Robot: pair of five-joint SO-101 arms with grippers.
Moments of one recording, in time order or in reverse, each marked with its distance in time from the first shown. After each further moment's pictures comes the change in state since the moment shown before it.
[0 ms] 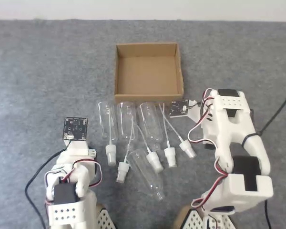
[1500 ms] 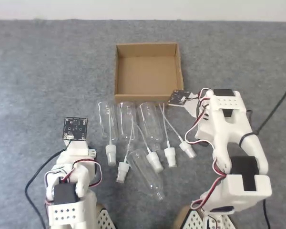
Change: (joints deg) left arm 0.0 0.0 0.0 0.0 0.0; right arm -2.6 0.0 0.0 -1.9 -18.5
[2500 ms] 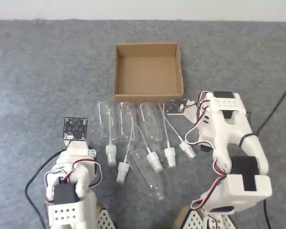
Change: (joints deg) left arm 0.0 0.0 0.0 0.0 0.0; right arm 0.3 0.0 1.9 1.5 8.9
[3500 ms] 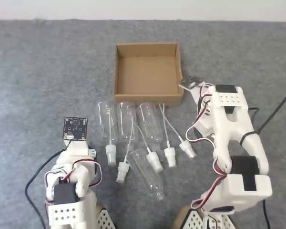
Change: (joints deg) left arm 0.0 0.0 0.0 0.0 0.0; right arm 0.3 0.0 -5.9 -1.1 -33.9
